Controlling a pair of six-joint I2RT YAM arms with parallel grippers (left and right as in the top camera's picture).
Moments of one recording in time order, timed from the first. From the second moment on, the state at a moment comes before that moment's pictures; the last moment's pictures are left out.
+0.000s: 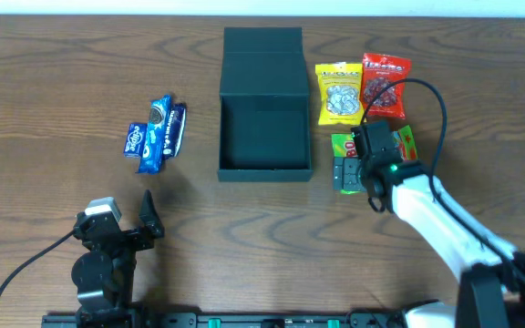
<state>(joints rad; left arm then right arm) 0.13 0.01 0.11 -0.37 0.05 -0.18 0.27 1.54 0.83 -0.47 0.17 0.30</state>
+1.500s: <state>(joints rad) 0.13 0.01 0.11 -0.37 0.05 -0.18 0.51 1.23 1.05 -0.37 -0.45 -0.50</state>
